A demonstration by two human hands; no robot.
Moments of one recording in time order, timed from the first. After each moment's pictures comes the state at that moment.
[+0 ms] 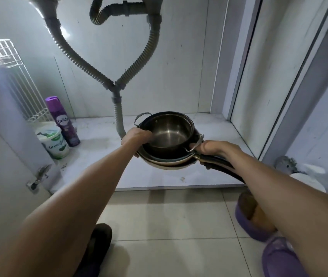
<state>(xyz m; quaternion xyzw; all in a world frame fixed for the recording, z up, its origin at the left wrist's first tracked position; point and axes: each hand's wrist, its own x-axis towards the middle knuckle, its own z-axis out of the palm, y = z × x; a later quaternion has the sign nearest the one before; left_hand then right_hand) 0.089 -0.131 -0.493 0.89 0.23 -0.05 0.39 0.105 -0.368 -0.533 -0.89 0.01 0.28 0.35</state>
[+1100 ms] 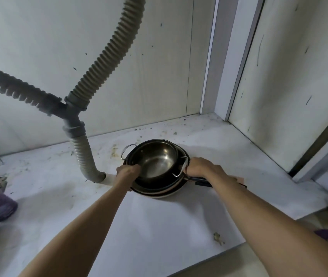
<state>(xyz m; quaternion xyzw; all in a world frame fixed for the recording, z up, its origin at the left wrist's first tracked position) 0.379 -0.053 -0.666 0.86 0.25 -0.18 0.42 0.330 -0.279 -0.647 -0.95 0.13 0.21 0.17</state>
